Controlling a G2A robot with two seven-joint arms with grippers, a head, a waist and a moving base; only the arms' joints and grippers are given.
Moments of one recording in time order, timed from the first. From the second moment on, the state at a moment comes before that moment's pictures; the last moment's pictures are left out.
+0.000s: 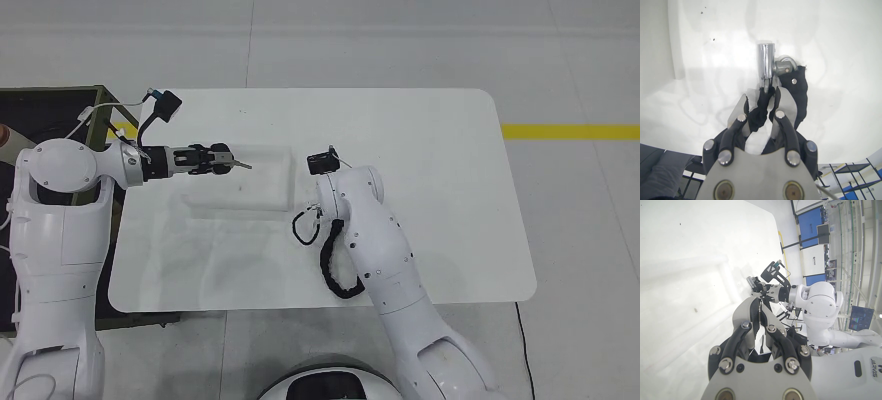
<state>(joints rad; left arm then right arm) 0.96 -1.01 -1.55 -1.46 0.00 -0.13 -1.39 -0.94 -1.89 1.19 -1.25 -1.76 0.19 1.49</state>
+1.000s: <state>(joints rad) 0.96 -1.01 -1.55 -1.46 0.00 -0.13 -1.39 -0.93 -1.86 1.46 -1.40 -1.31 -0.09 1.54</state>
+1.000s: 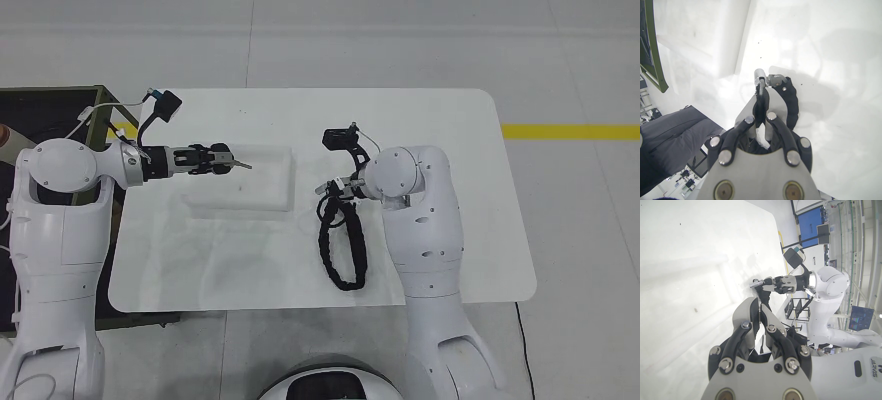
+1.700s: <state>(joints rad) 0.96 -1.01 -1.55 -1.46 0.00 -0.13 -1.39 -0.94 -1.76 1.68 -1.27 -0.23 -0.20 1.53</state>
